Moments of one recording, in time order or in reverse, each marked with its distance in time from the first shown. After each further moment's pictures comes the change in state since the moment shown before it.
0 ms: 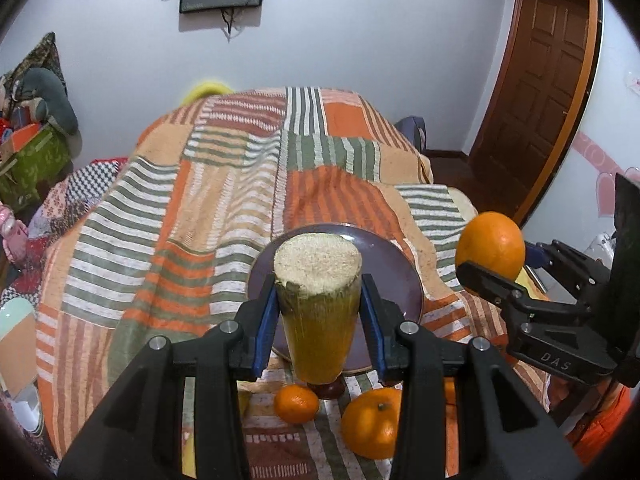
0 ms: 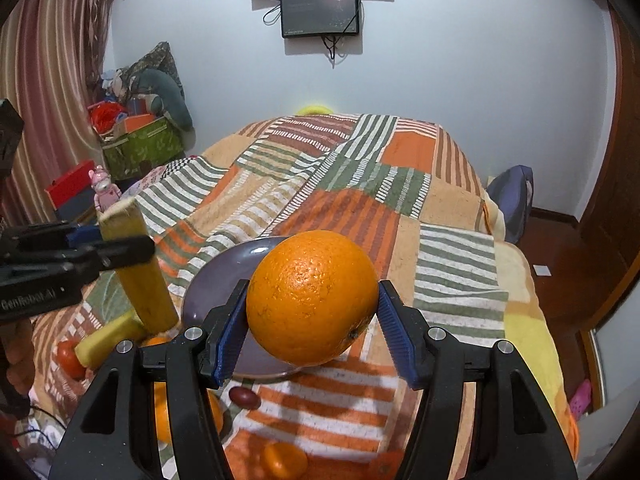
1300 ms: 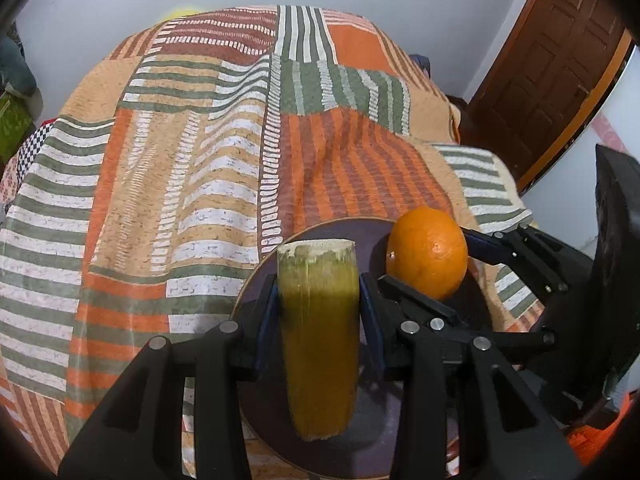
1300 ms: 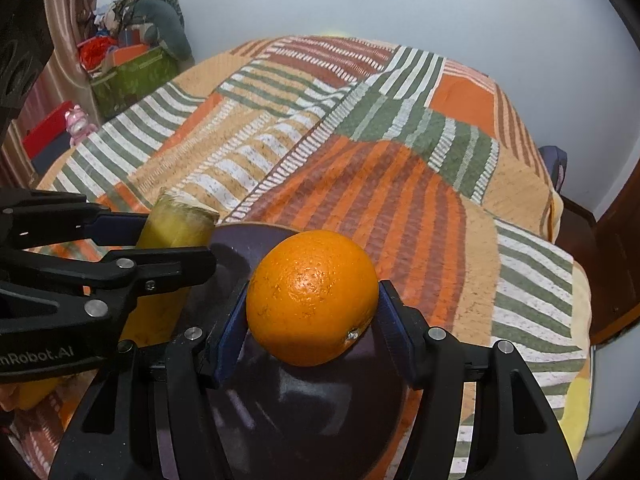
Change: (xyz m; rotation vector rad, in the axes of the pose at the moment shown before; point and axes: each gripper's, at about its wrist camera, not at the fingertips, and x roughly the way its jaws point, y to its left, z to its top) left arm 0.149 0.033 0.044 -0.006 0.268 -0.059; right arm 0.138 0.008 0.024 -0.095 0.255 0.020
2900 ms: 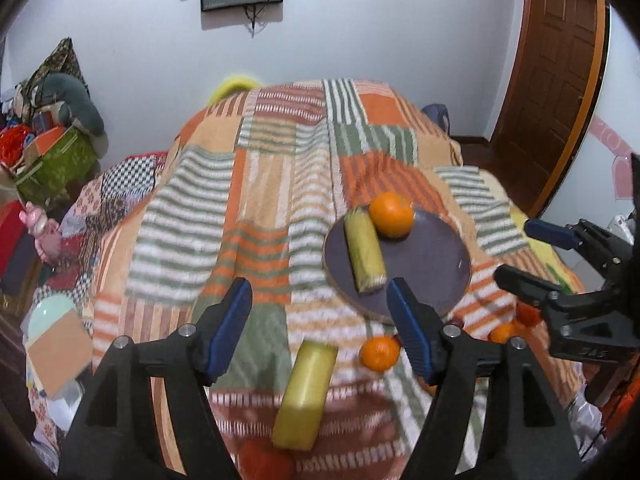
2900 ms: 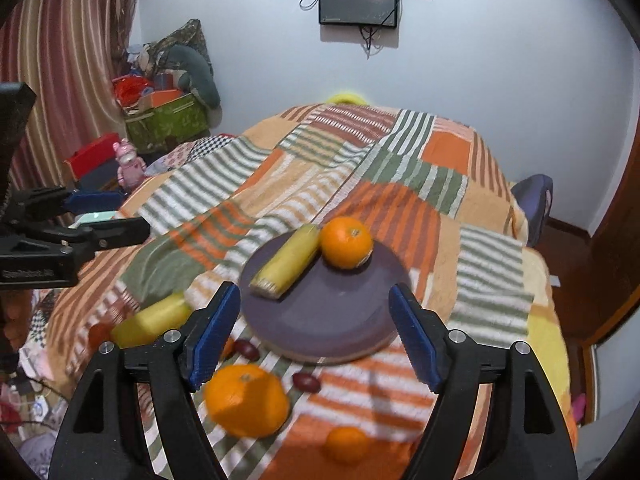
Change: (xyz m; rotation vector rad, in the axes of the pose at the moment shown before) left arm -0.172 0.007 -0.117 0.020 -0.225 0.171; right arm -0.140 0.050 -0.059 0.010 -0.194 0.037
